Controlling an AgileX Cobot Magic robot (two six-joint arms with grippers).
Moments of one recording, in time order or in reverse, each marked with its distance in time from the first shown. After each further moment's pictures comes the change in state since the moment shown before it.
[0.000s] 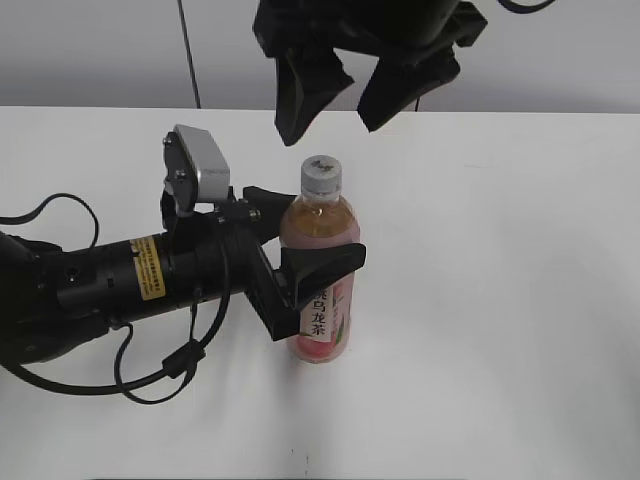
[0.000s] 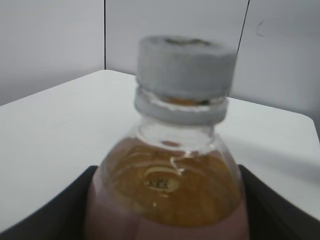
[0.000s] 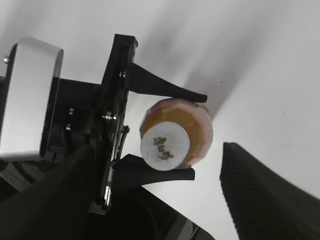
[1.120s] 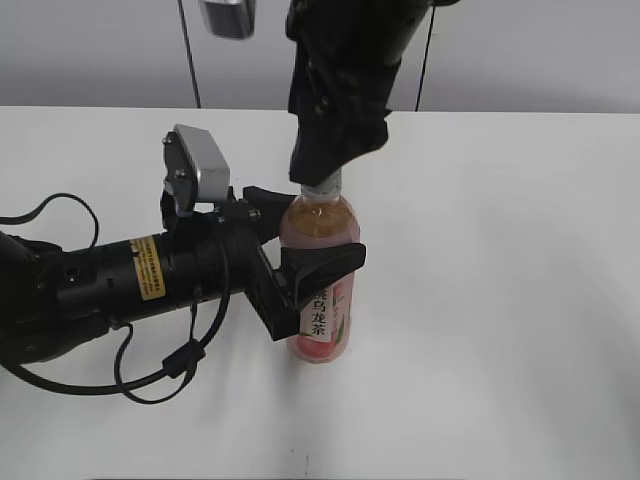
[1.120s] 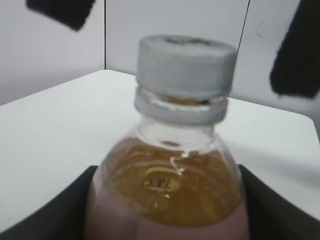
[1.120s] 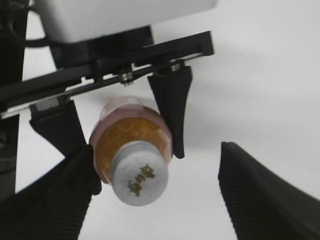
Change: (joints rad) left arm 0.000 0.000 0.000 0.000 0.001 -0.002; right arm 0.000 0.088 -0.040 0.031 -0.003 -1.162
